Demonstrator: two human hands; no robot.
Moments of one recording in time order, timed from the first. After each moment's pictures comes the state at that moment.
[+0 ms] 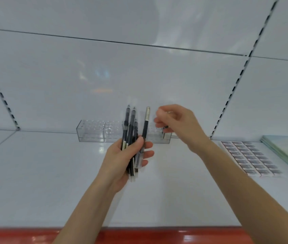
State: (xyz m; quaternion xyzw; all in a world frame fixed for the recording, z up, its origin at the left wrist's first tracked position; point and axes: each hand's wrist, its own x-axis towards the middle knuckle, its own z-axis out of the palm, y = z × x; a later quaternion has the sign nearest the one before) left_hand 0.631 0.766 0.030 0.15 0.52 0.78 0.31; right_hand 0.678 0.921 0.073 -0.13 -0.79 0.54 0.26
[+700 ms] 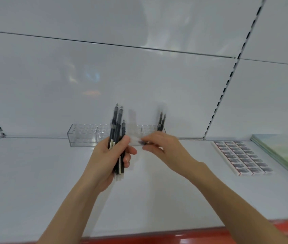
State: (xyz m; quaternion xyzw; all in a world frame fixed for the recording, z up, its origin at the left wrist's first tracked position) left_hand 0.608 0.763 0.027 0.20 0.56 0.76 0.26; right_hand 0.677 0.926 0.017 0.02 -0.94 0.24 0.26
